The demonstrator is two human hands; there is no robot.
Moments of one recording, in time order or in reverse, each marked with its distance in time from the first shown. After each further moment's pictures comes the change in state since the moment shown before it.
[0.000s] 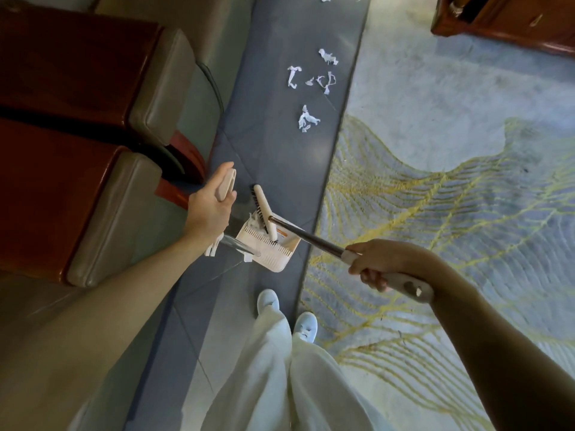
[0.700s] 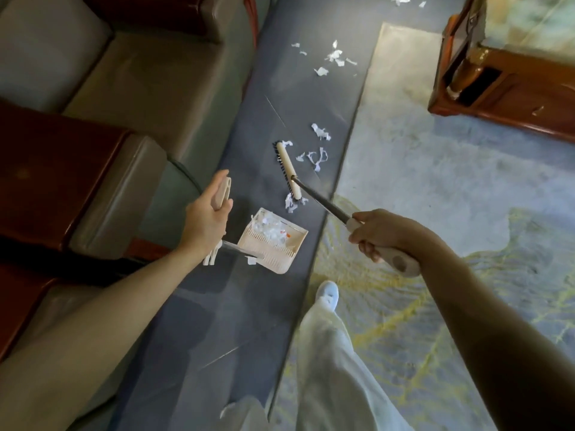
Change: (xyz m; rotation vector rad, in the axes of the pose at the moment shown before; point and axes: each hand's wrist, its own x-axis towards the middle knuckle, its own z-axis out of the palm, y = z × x) left_hand 0.322 0.110 0.101 0.009 0.066 0.018; right_hand 0.095 -0.168 -0.351 0.015 0.299 -0.199
